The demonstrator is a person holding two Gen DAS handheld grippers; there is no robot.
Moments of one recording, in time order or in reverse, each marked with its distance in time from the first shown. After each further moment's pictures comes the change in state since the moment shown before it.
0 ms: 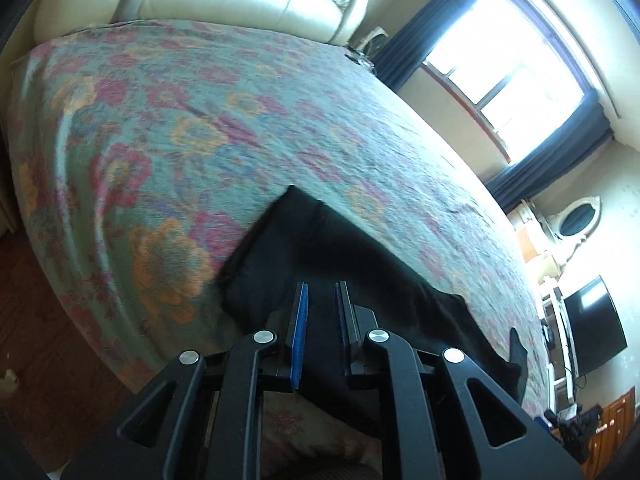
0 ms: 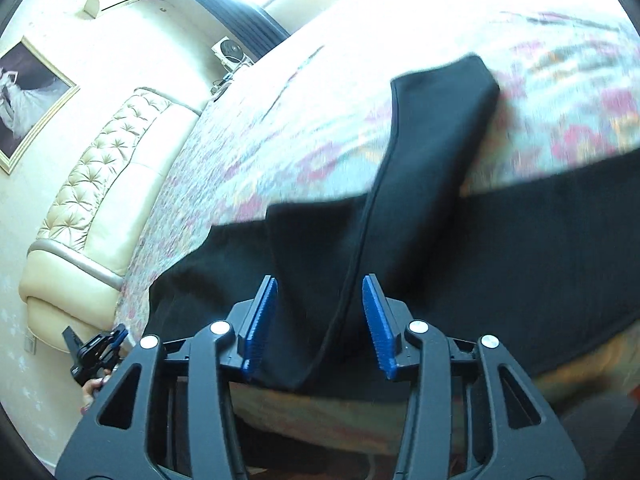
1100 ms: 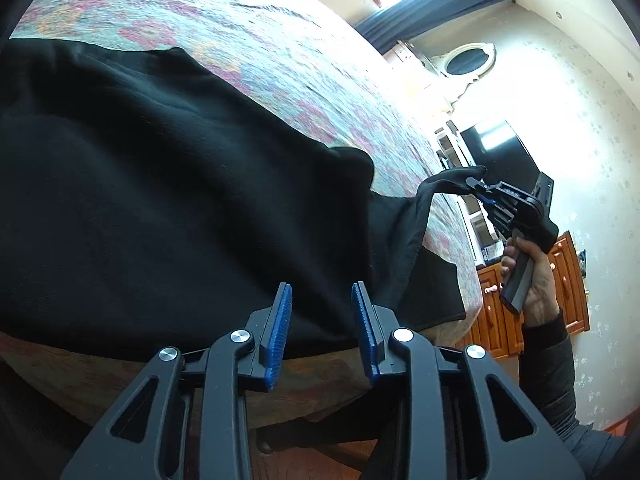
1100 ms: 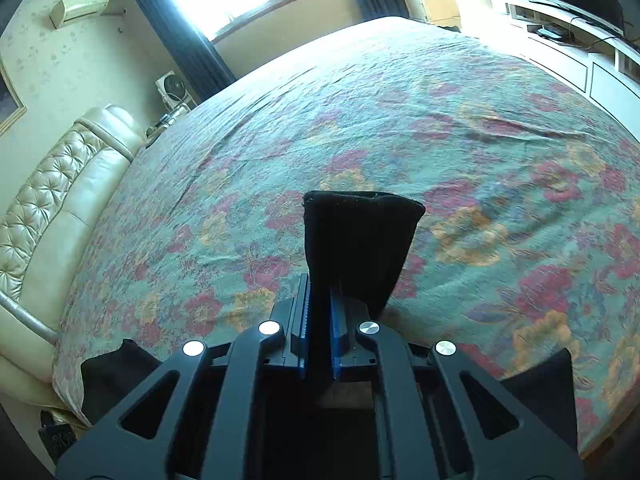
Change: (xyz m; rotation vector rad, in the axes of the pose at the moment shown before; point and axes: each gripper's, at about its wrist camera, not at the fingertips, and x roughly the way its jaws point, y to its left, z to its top) left arm 0.116 -0.218 -0.172 0.266 0.529 -0.396; right arm -0.040 -0.082 0.136 0.012 -0.154 -0.252
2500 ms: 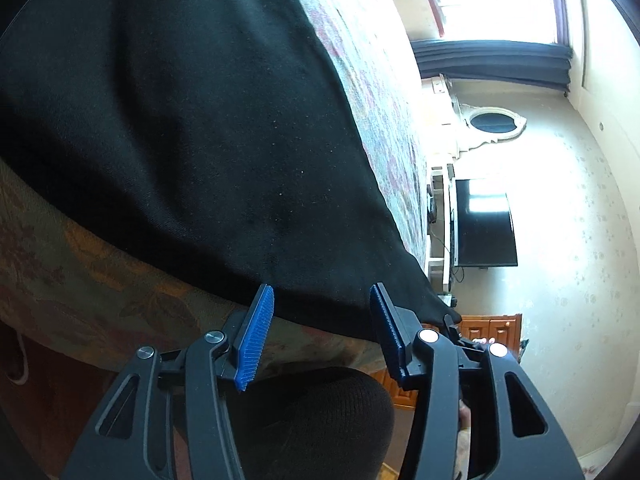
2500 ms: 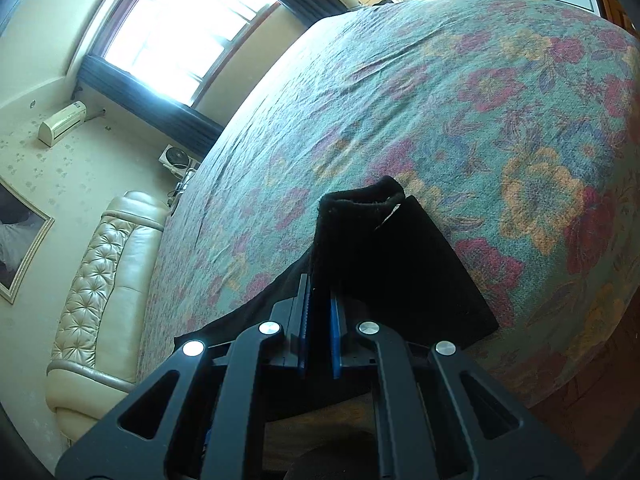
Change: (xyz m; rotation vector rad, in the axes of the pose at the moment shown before) left arm 0.079 -0.020 -0.054 -0.457 0.002 -0.167; right arm -0.094 -0.152 -0.108 0.353 -0.048 0.176
